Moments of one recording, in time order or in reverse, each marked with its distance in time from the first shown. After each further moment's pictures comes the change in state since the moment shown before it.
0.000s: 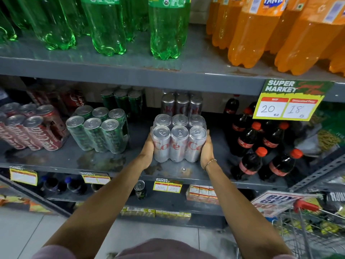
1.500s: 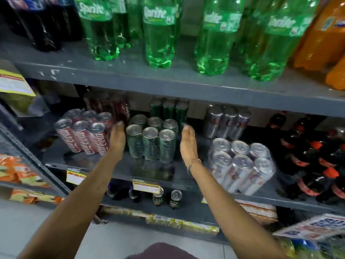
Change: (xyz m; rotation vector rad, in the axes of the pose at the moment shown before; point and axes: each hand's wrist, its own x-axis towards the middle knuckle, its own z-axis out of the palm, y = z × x) left_hand 0.008 0.094 -0.254 0.089 0.538 0.225; right_hand -0.038 0.033 0.235 -0.503 -0.049 -0.312
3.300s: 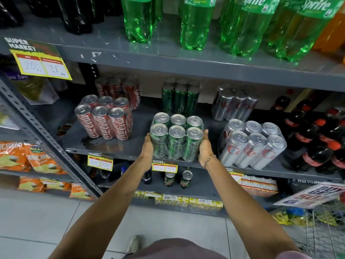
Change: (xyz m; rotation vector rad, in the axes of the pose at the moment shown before) left_hand -0.080 -0.031 -0.029 -0.120 -0.351 -0.422; right_hand -0.050 0.039 0.019 0.425 -0.006 0.556
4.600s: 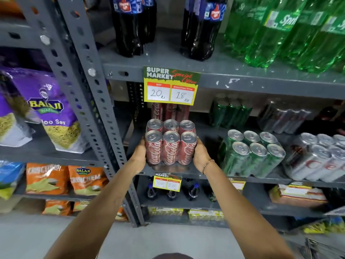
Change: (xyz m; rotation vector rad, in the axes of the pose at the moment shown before) left_hand 0.092 0.103 -0.258 0.065 -0.099 0.059; right_hand 0.026 0.067 0.272 0.010 -0.006 -0.020
